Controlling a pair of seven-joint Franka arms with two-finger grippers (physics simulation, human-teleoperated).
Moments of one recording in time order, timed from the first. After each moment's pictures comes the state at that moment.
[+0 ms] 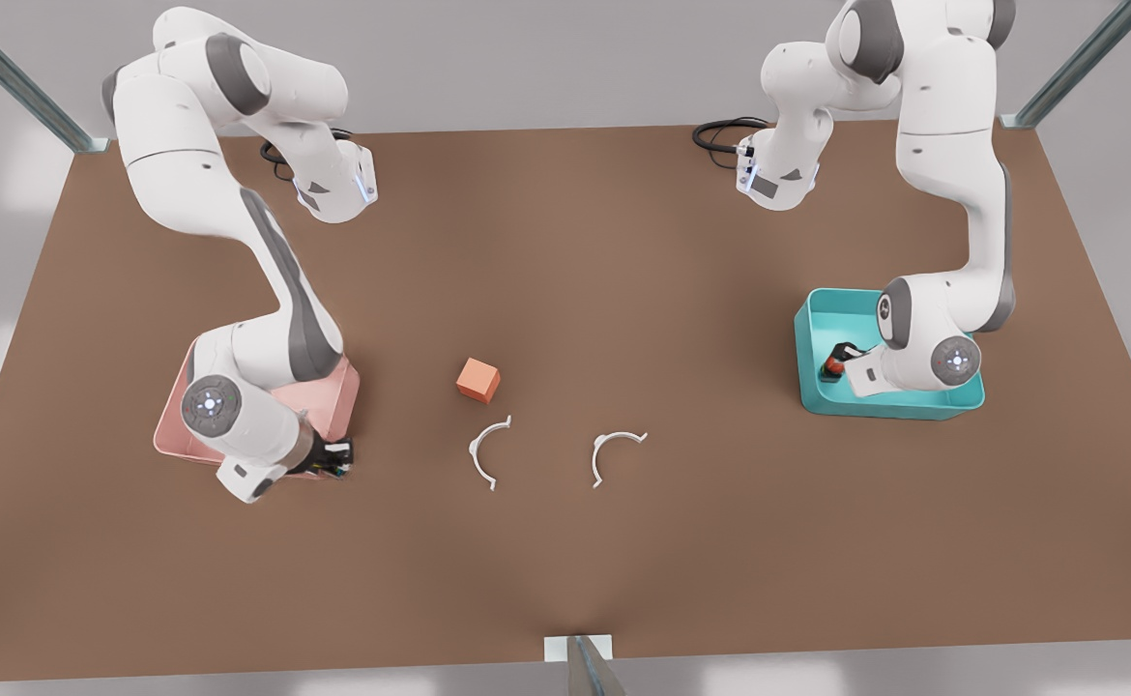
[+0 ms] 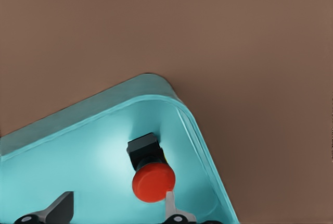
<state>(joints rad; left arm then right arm) -0.19 0.35 0.25 -2.04 0.00 2.07 0.58 -0.11 0.54 0.31 -1.50 -0.12 2.02 0.13</state>
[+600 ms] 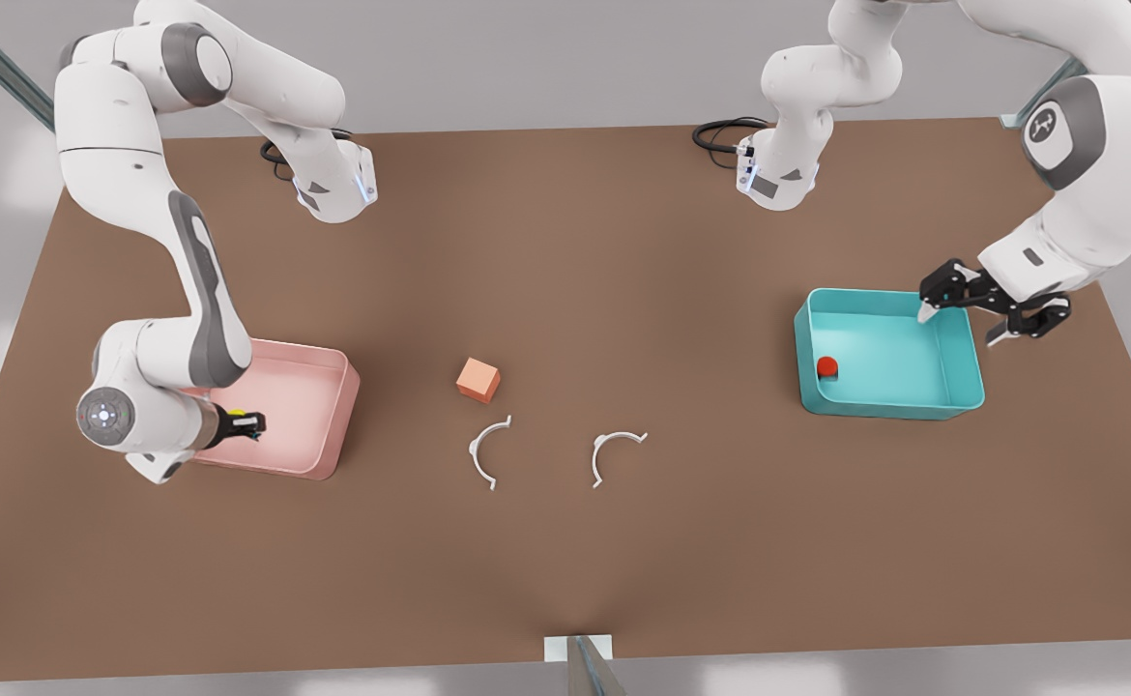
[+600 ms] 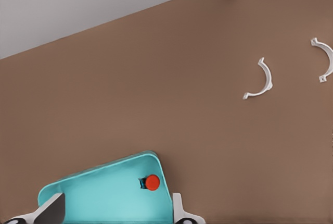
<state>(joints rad) 0.00 0.08 0.00 -1.47 -0.09 1.62 0.38 -0.32 0.47 0.31 -1.67 -0.16 1.90 -0.08</state>
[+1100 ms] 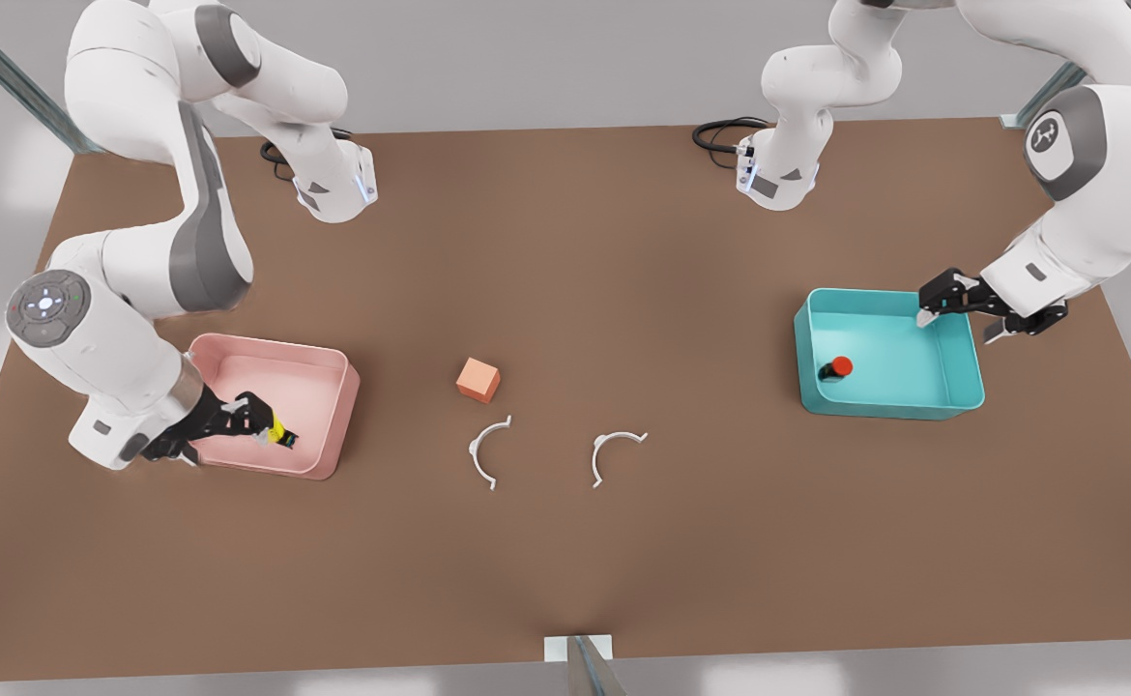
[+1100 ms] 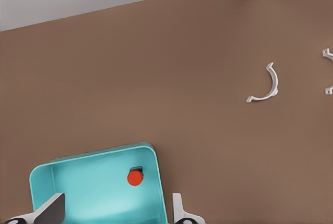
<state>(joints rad) 0.01 0.11 0.00 -1.44 -0.09 1.58 0.27 -0.14 0.40 0.34 -1.19 -0.16 1.71 -0.08</state>
